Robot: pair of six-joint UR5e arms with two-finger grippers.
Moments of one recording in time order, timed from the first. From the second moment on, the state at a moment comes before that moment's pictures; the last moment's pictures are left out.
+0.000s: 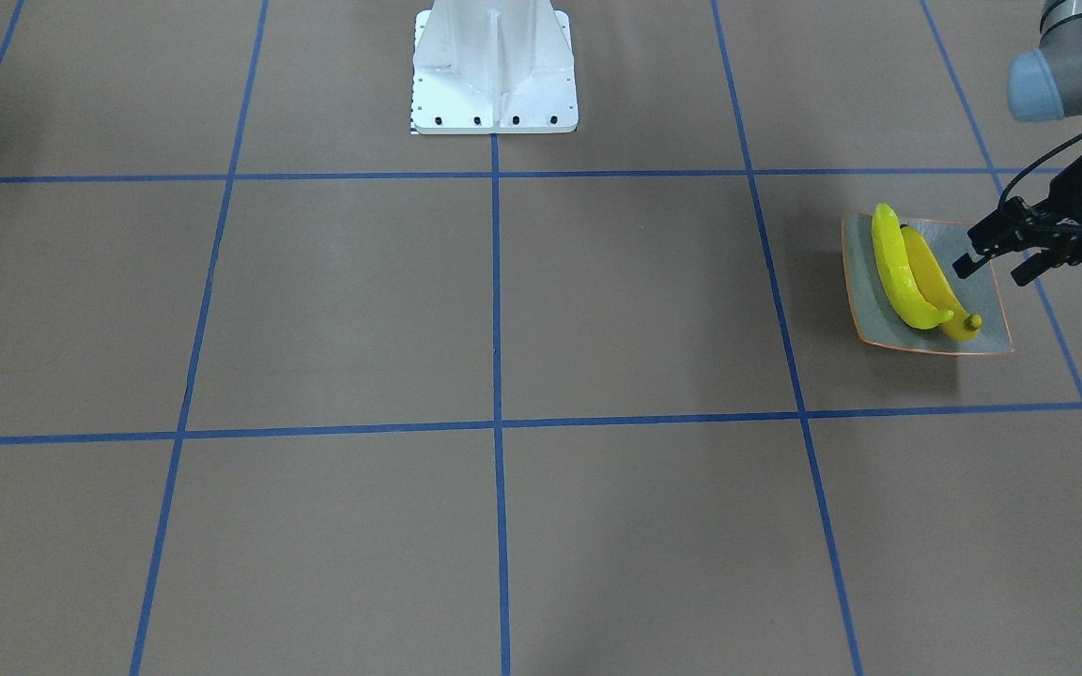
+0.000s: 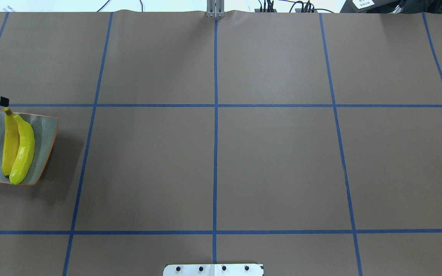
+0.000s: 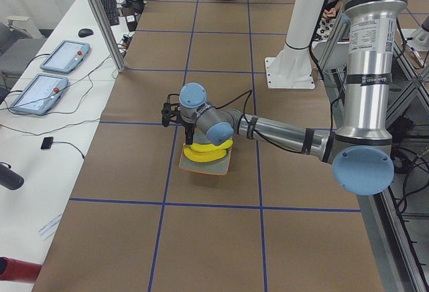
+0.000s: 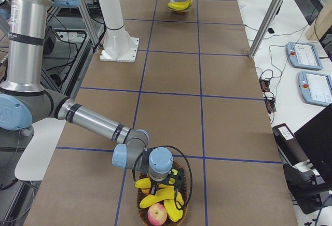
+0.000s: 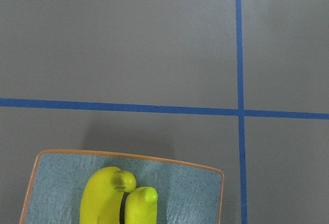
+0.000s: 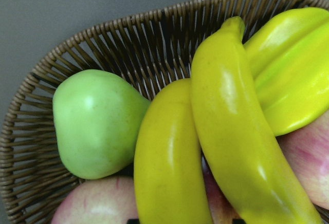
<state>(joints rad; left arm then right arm) -1.20 -1.56 -1.76 -2.17 -2.41 -0.83 1.59 -1.75 1.36 -1.32 2.31 0.12</state>
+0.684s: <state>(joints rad) -1.20 -1.56 -1.76 -2.17 -2.41 -0.83 1.61 -1.74 1.48 -1.38 2.38 0.11</state>
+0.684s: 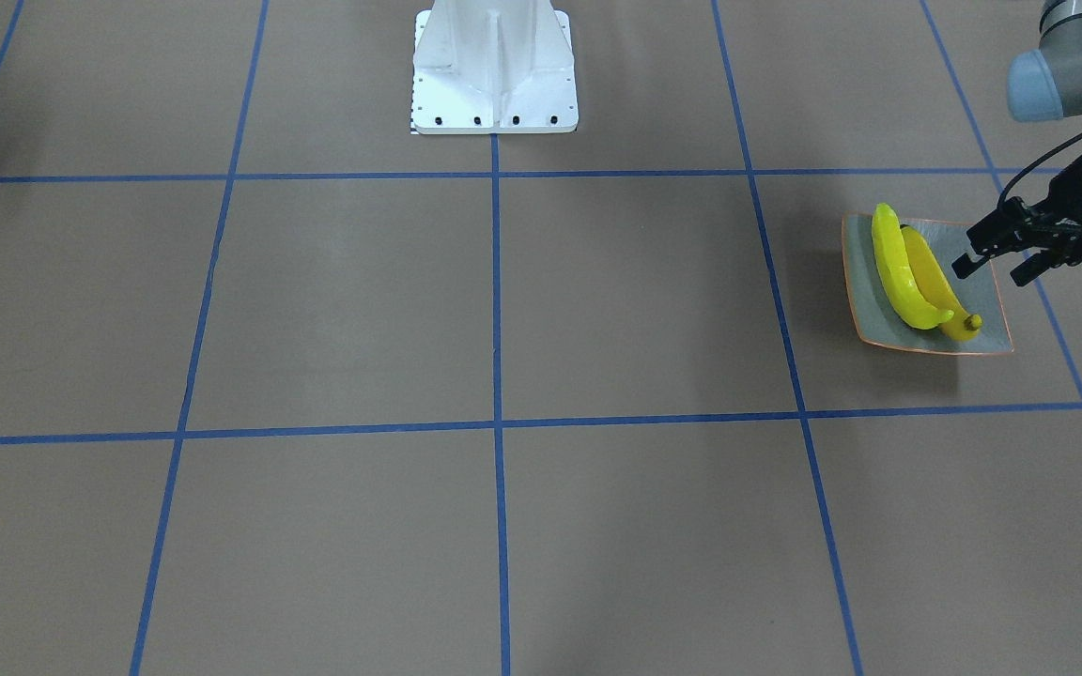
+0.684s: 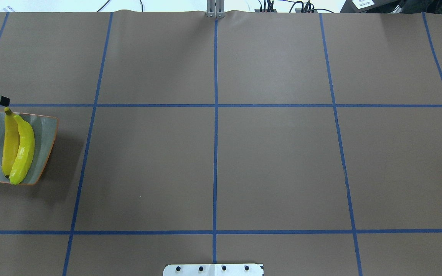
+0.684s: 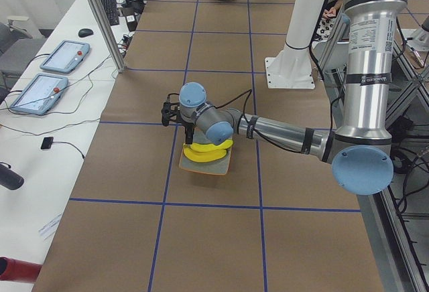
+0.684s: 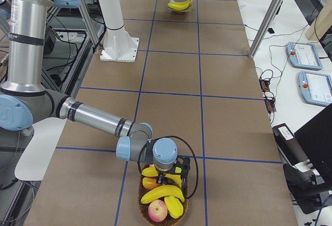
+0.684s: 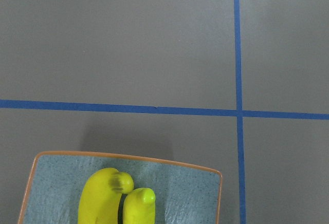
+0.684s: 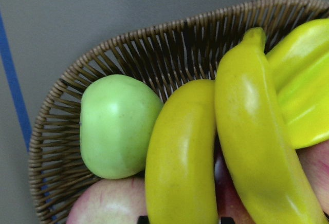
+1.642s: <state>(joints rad) -1.17 -1.80 -1.67 -2.17 -2.42 -1.08 1.48 -1.55 1.73 -1.53 2.47 0.35</state>
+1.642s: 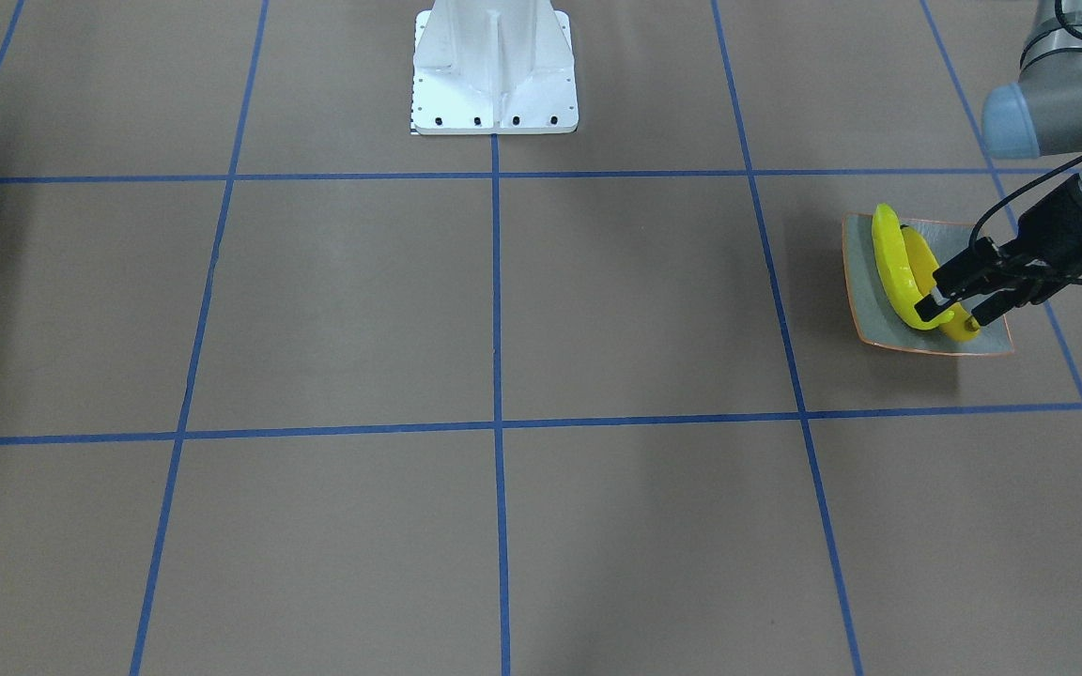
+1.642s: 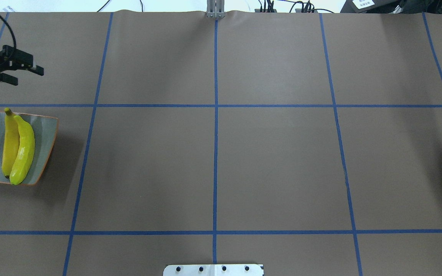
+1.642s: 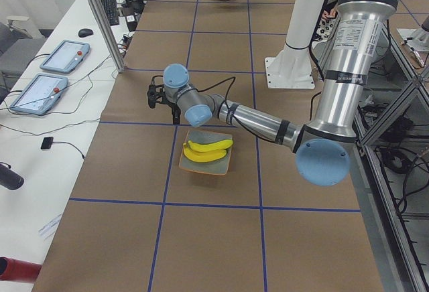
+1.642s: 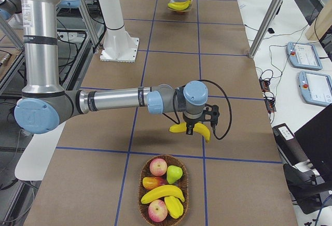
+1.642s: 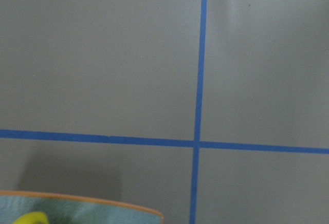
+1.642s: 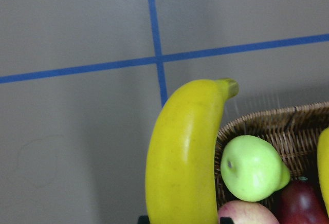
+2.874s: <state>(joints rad) -0.85 -2.26 -1.59 -2.28 -2.27 -1.79 0.75 -1.12 1.93 -1.14 2.07 1.41</state>
